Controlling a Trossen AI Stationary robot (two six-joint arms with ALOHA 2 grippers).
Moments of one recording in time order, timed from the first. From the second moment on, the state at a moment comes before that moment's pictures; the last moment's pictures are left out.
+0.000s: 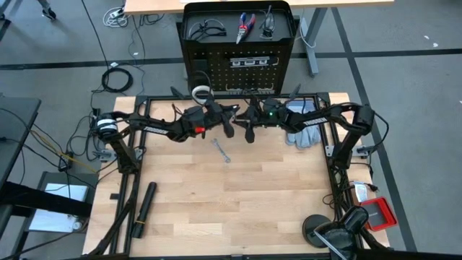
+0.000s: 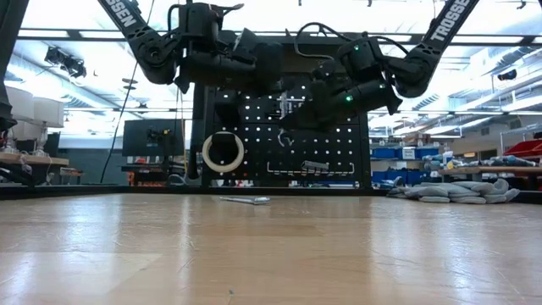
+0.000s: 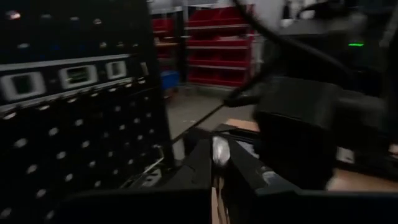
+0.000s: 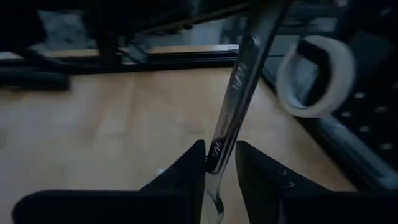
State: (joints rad) left arm 0.28 1.70 0.83 0.93 -0.22 0.01; right arm -0.42 1.71 0.77 0.69 -0.23 -0.09
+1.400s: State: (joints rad) left arm 0.23 1.60 0.81 0.97 -0.50 0.18; right arm -0.33 1.71 0.77 0.83 0.26 -0.05
